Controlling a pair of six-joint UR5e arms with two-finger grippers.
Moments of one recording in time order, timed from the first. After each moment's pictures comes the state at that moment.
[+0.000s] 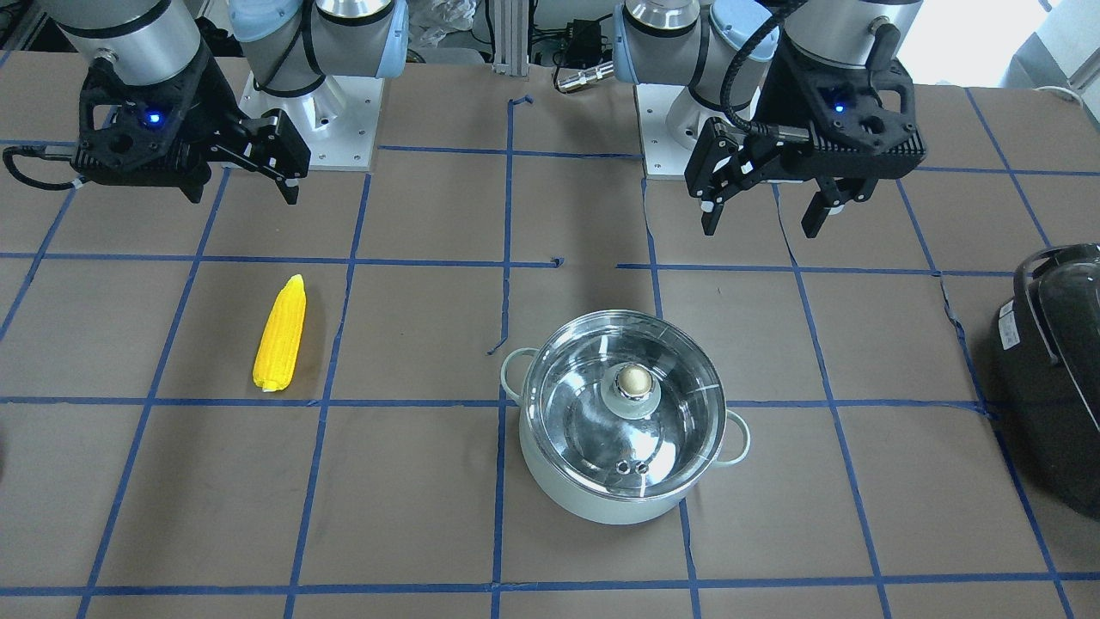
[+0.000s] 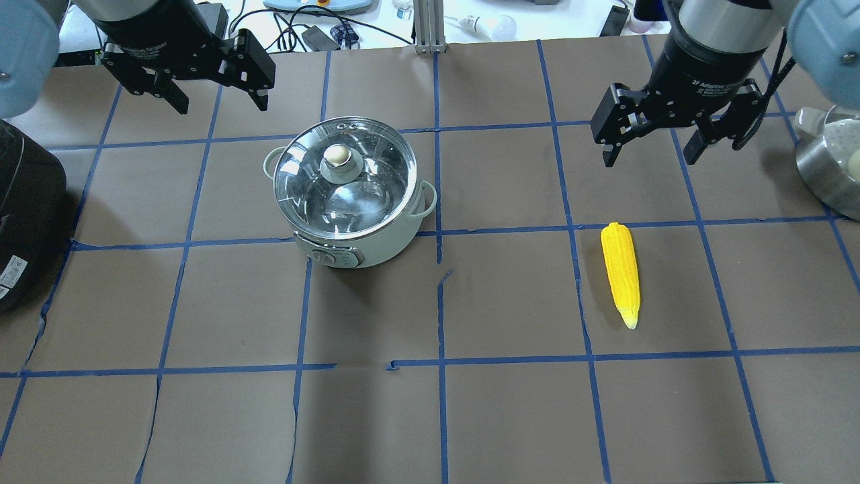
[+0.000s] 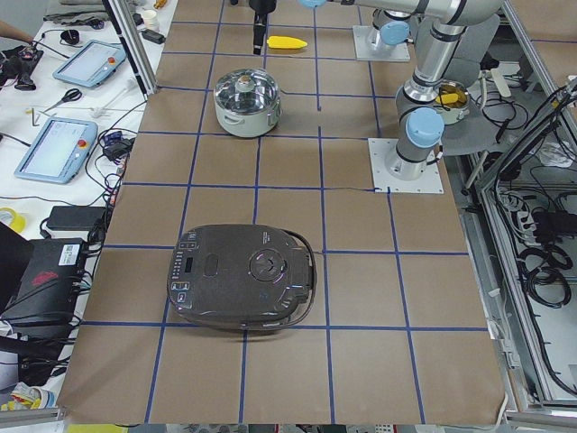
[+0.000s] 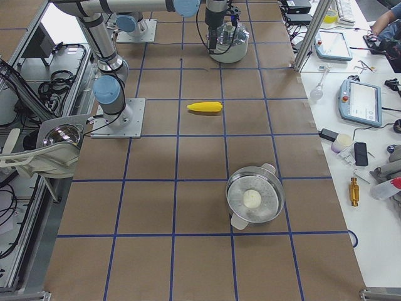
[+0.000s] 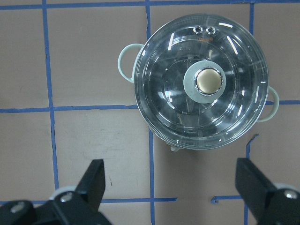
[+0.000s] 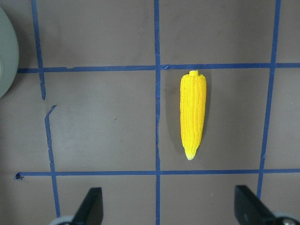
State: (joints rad) left arm -1.60 -1.60 -1.45 -1.51 1.58 -0.03; right arm 1.55 -1.59 1.54 -1.46 -1.56 -0.02
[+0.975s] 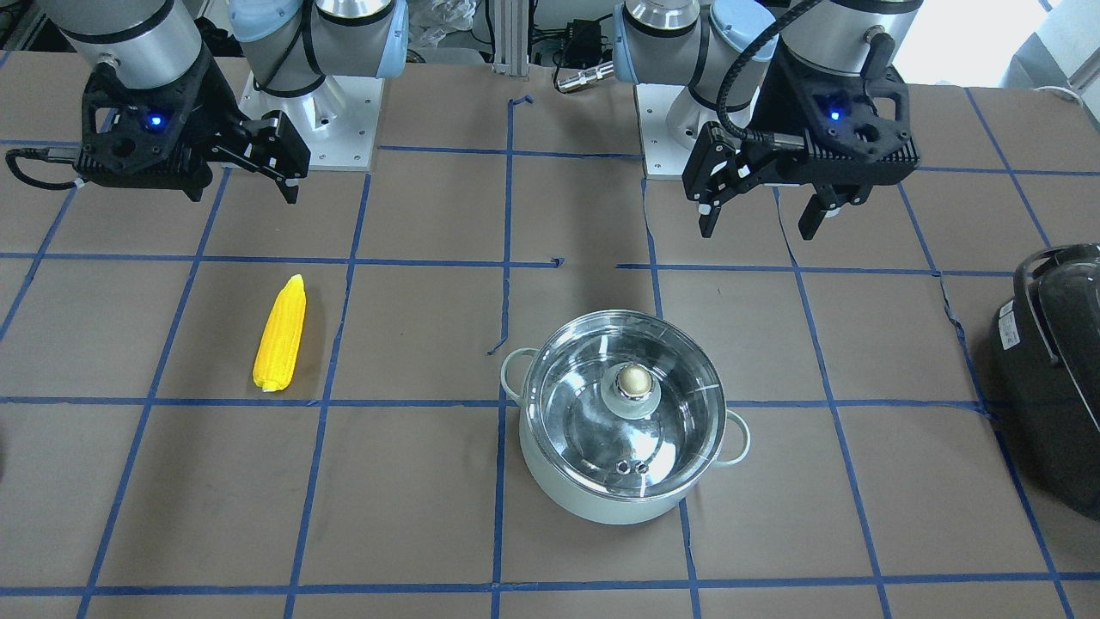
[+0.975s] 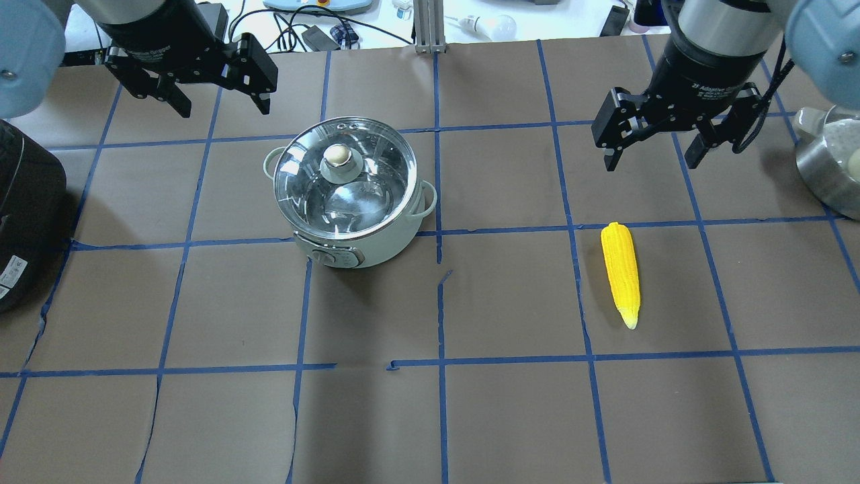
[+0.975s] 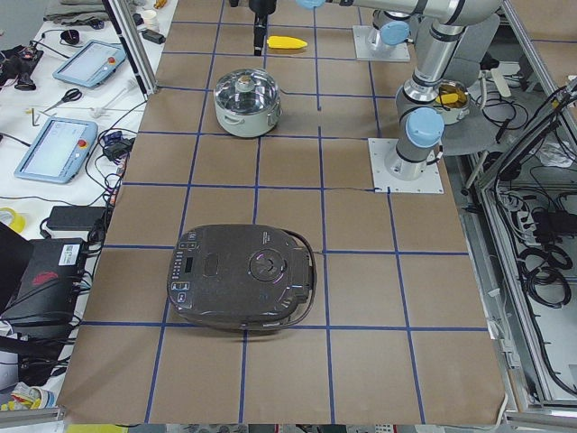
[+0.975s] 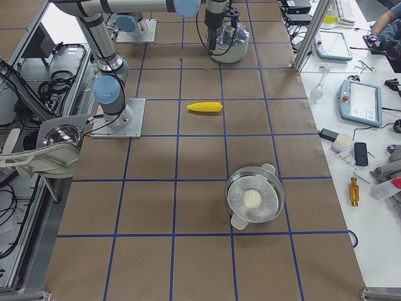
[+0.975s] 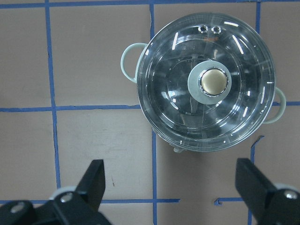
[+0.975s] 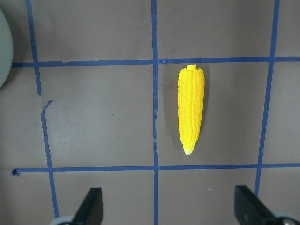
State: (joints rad) left arm -1.60 -1.60 -1.45 -1.52 1.58 -0.03; right arm 1.55 -1.58 1.54 -1.44 -1.57 -0.02
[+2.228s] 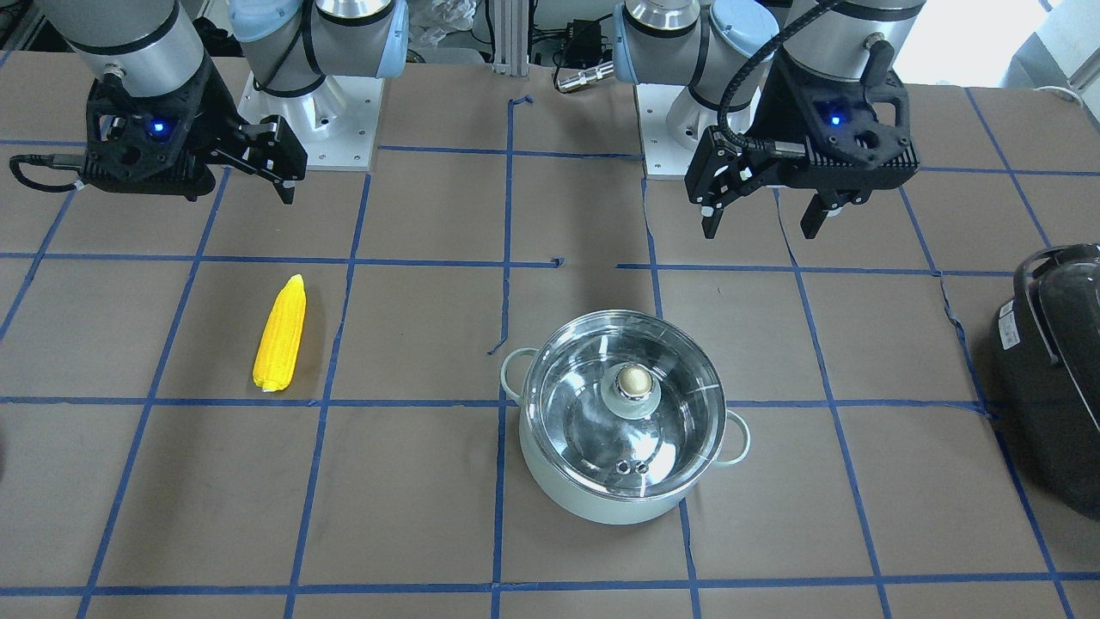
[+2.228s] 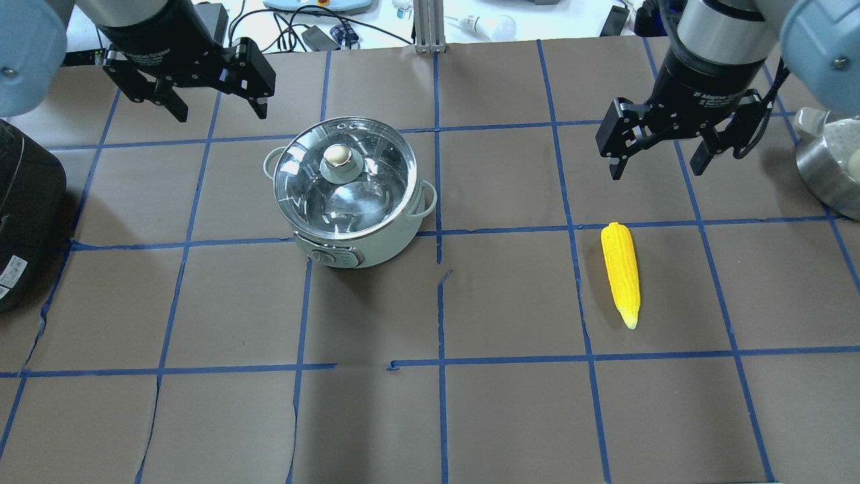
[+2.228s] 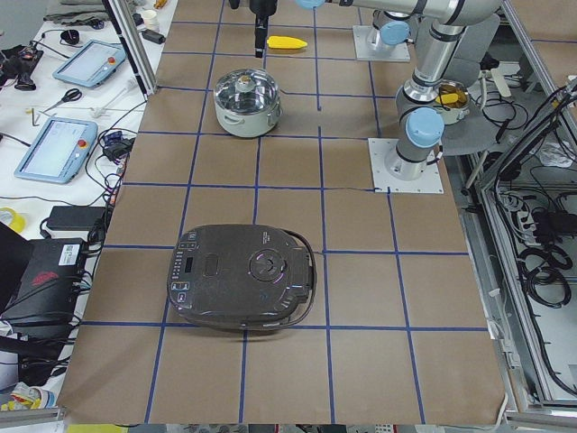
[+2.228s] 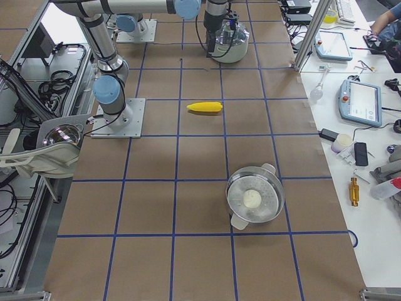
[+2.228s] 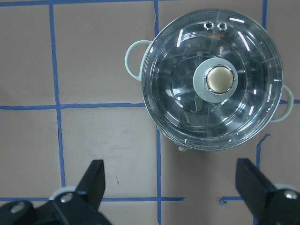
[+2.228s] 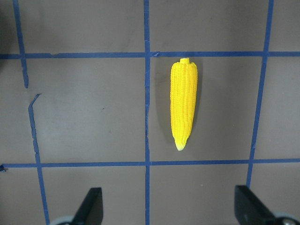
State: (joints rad) left arm -1.60 -1.61 -1.45 -1.53 1.59 -0.06; right arm 1.55 -1.58 1.55 -1.44 -1.60 -0.03
